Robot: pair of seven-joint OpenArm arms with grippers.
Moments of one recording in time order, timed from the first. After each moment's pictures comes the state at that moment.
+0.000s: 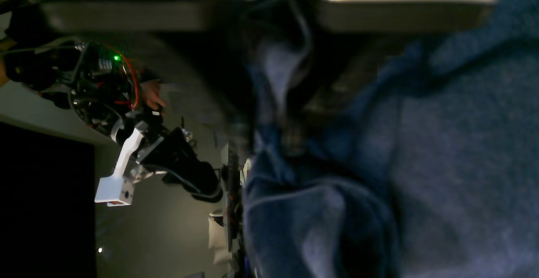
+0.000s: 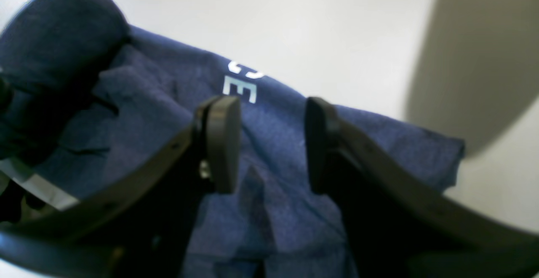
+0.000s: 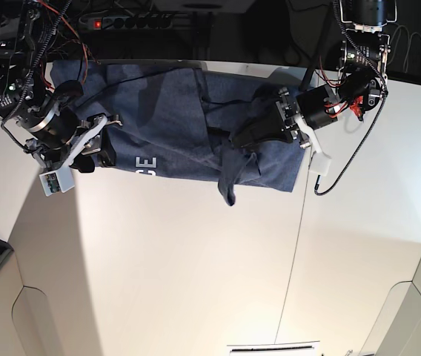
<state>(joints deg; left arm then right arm) 7.0 -7.8 -10.2 67.7 -81.0 -38.6 65.2 -13.0 7.2 10.6 106.1 21.0 25.5 -53.7</state>
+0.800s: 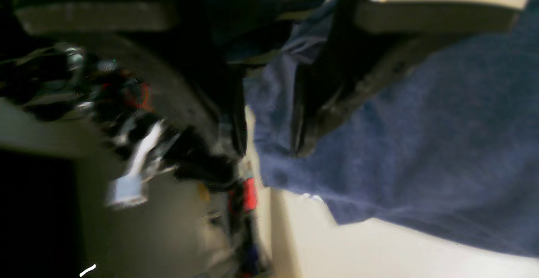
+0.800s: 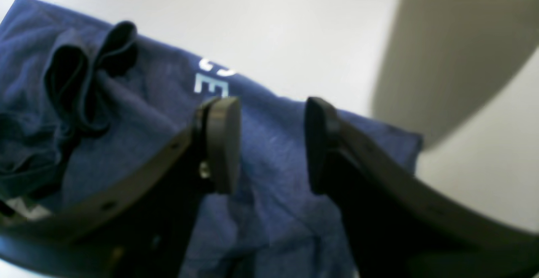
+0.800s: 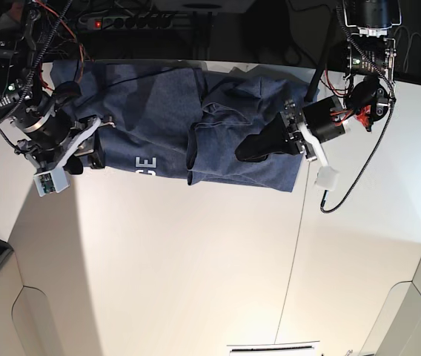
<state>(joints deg) 6.7 -7.8 -11.9 74.5 -75.7 -38.6 65.2 -13.0 7.2 12.5 106.1 16.1 25.5 -51.9</state>
